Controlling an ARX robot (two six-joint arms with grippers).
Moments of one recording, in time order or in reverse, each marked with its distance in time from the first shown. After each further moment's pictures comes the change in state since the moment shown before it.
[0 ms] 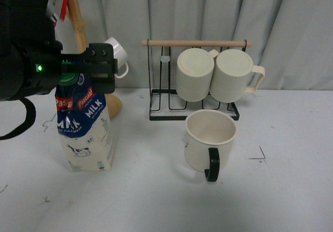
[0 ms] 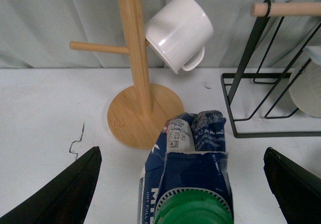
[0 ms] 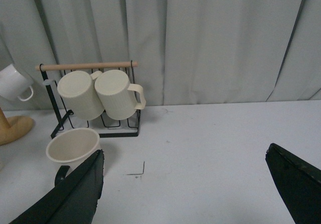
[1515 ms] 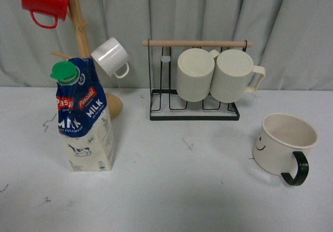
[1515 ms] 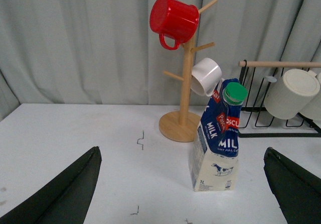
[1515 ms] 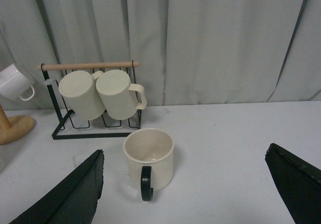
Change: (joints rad) left arm 0.315 -1.689 -0.777 -0.513 0.323 0.106; right arm 0.000 0.000 0.000 0.000 0.000 -0.002
